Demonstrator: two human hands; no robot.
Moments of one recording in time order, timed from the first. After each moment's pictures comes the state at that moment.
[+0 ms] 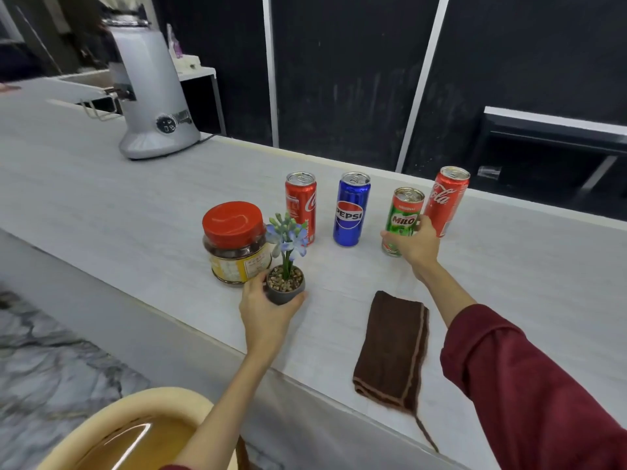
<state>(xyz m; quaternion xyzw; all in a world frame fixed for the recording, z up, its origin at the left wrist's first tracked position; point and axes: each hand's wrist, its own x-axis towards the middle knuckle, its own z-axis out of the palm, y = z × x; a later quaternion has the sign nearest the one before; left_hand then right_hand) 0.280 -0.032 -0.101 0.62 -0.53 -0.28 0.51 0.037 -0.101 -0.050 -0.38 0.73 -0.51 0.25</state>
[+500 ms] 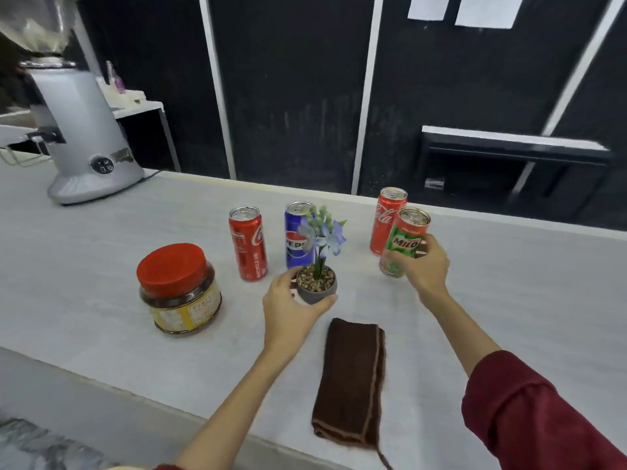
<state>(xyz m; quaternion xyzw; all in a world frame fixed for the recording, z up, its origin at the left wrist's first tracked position) 0.184 -0.055 -0.063 0.49 -0.65 -0.32 0.48 -0.030 -0.050 -0.031 -0.34 0.74 -0.56 0.16</state>
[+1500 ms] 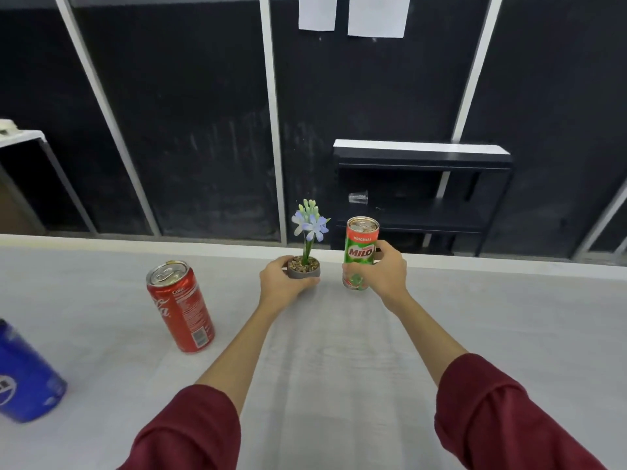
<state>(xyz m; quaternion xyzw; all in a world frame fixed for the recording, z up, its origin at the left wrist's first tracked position) -0.208 -0.203 -0.058 0.50 -0.68 -0.41 0.35 -0.357 -0.120 -0.035 -0.36 0.76 -0.52 0.16</state>
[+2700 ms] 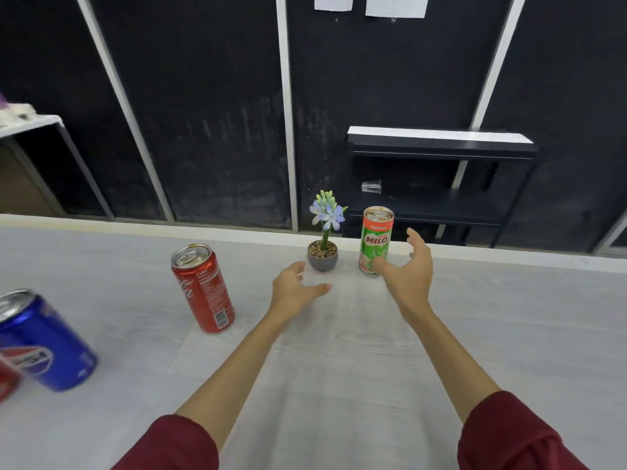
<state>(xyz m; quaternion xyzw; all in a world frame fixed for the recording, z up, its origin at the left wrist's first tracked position) -0.176 -0.167 -0.056 0.53 -0.67 -0.44 0.28 -0.332 -0.095 -0.042 -0.31 0.74 -0.59 0.12</state>
